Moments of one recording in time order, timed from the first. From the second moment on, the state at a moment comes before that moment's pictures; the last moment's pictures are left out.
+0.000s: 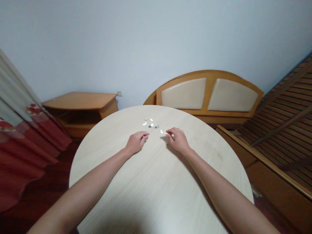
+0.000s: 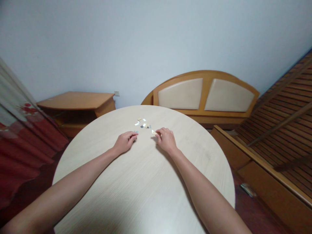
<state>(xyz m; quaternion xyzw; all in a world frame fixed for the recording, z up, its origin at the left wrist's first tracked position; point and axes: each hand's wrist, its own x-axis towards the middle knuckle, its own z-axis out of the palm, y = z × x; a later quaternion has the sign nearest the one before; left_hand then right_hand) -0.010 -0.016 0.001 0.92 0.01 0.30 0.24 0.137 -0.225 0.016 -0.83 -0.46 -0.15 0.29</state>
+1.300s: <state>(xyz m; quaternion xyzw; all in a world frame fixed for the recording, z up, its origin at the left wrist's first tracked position) -0.008 0.007 -0.001 0.90 0.11 0.32 0.27 0.161 -0.217 0.005 -0.89 -0.32 -0.03 0.32</state>
